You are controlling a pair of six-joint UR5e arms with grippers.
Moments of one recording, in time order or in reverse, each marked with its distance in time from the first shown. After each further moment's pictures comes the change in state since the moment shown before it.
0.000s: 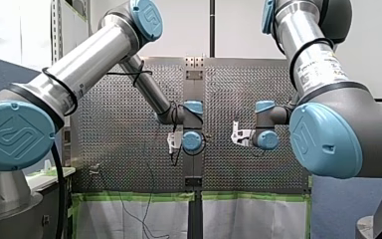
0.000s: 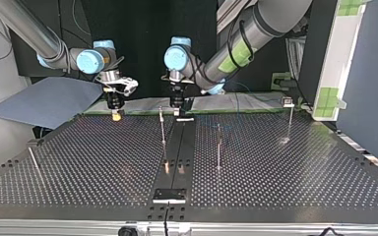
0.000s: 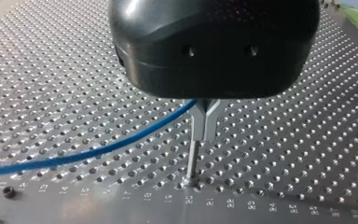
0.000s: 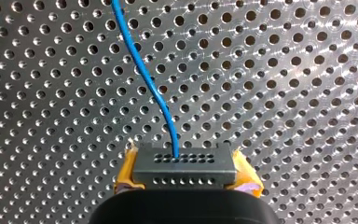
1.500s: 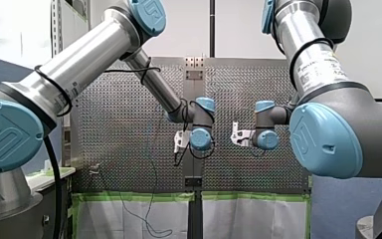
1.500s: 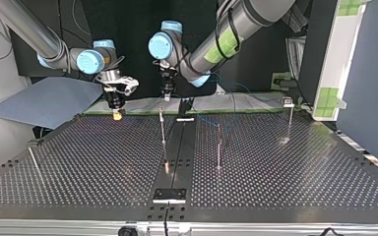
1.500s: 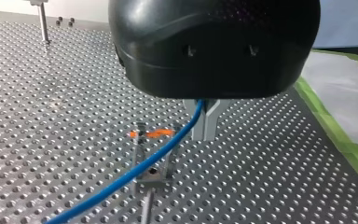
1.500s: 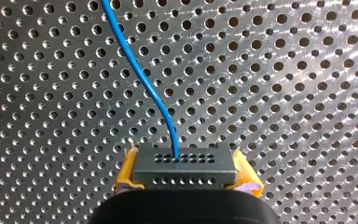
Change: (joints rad) left arm -0.101 0.004 0.030 -0.177 -0.060 0.071; right arm 0.001 0.000 0.000 0.012 -0.006 -0.003
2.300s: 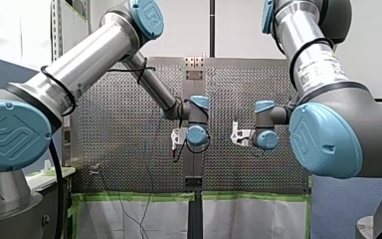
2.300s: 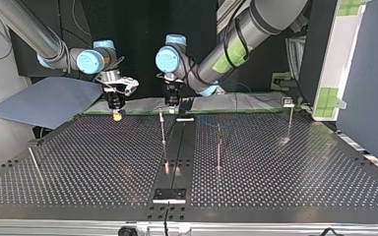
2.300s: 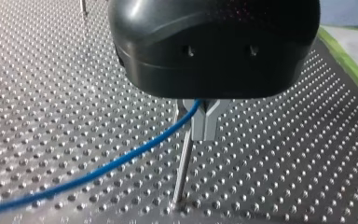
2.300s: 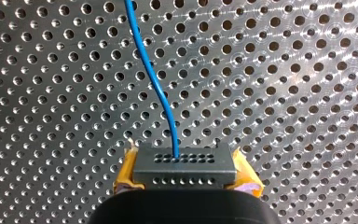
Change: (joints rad) left arm 0.077 -0.002 0.034 0.028 0.049 -0.047; right arm 0.000 0.000 -0.001 -0.012 -0.006 0.001
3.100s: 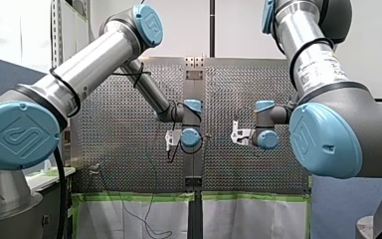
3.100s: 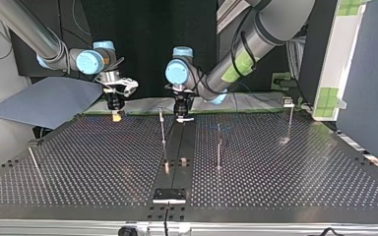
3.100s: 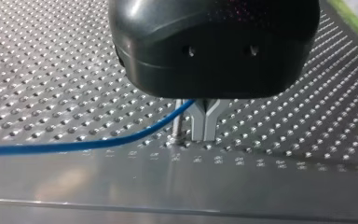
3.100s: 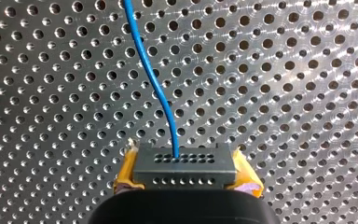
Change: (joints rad) left arm 0.075 -0.034 0.036 0.023 0.029 0.004; right arm -0.001 0.000 -0.006 -0.004 0.003 0.008
